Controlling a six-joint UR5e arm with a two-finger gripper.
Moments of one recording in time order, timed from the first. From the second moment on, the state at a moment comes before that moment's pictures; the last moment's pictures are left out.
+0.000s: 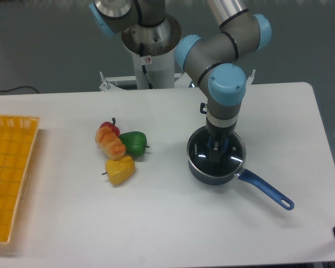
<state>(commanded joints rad) 2.62 -1.88 -1.73 -1.09 1.62 2.39</state>
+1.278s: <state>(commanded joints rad) 2.62 -1.88 -1.72 -1.10 1.63 2.38</state>
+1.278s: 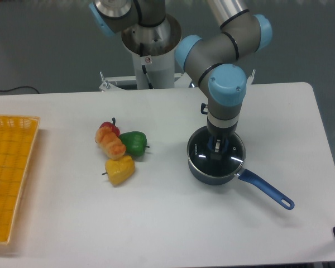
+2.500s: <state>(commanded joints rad) 2.62 -1.86 -1.67 -1.20 1.62 2.35</state>
